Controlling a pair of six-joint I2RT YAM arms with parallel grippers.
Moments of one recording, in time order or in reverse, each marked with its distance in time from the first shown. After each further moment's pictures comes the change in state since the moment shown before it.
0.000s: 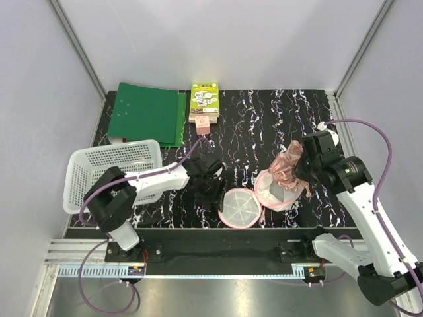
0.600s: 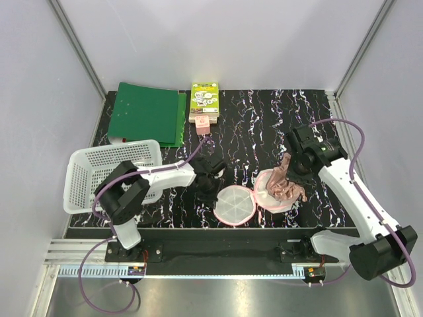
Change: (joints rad) left arm 0.009 0.119 0.032 0.019 -0.079 0.009; right arm 0.000 0.211 0.000 -0.108 -0.052 0.002
